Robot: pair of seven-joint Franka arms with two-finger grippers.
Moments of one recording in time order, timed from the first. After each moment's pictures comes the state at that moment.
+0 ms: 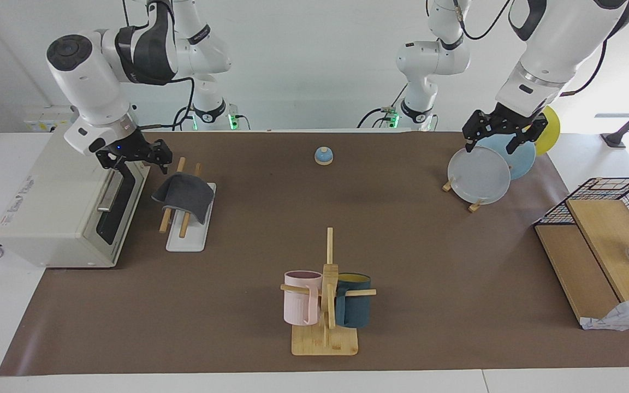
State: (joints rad) left arm -0.11 0.01 -0.06 -1.54 -0.02 1.53 -0.03; right arm -0.05 -0.08 0.00 -1.91 -0.04 1.77 -0.14
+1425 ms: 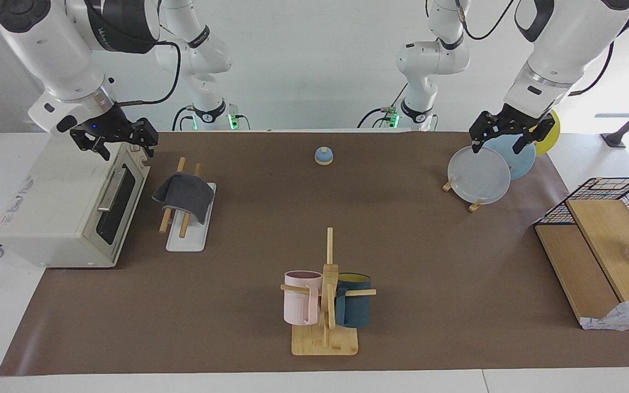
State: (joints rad) left arm -0.06 0.01 -0.08 -1.54 -0.01 1.53 -0.03; right arm -0.05 0.05 0.01 -1.55 -0.04 1.49 -0.13
